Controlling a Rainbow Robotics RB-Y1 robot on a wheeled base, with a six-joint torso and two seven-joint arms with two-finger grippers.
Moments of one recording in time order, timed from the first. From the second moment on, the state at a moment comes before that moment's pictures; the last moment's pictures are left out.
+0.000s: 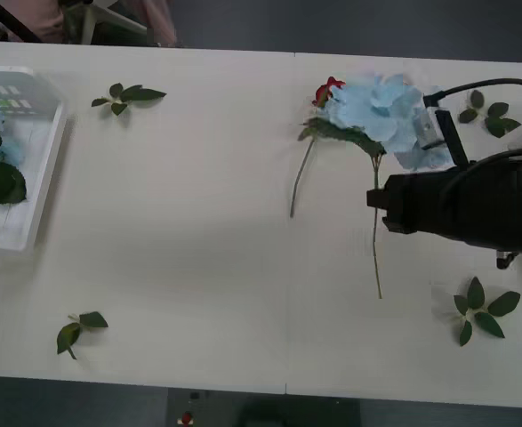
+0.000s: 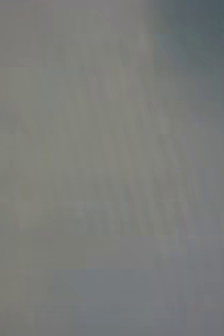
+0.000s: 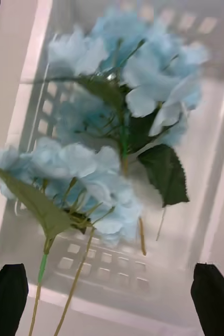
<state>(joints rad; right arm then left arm) -0.16 -0.31 -0.17 -2.28 -0.93 1.56 1.48 -0.29 1.04 0.41 -1.45 0.92 1.41 -1.61</state>
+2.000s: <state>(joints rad) -0.57 -0.25 -0.13 -1.80 -1.77 1.32 1.58 -0.29 0.24 0.25 -2.27 1.44 1.59 -1.36</state>
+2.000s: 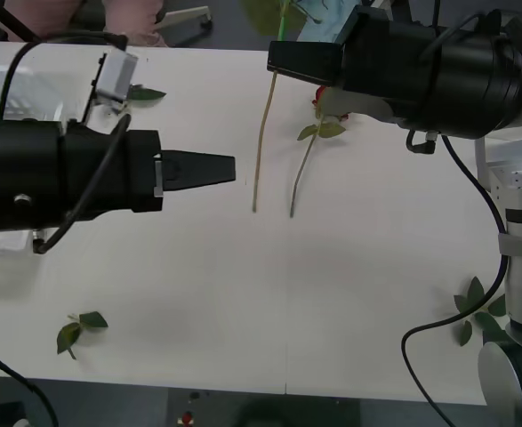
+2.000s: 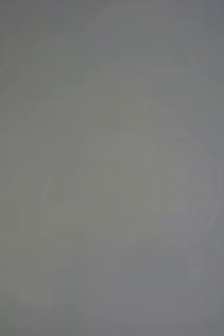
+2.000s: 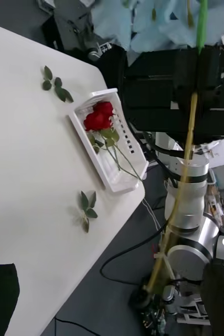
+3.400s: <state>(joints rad) -0.57 -0.25 -0.13 -1.80 -1.77 1.32 1.58 -0.37 0.23 -0.04 -2.27 1.24 1.36 -1.24</state>
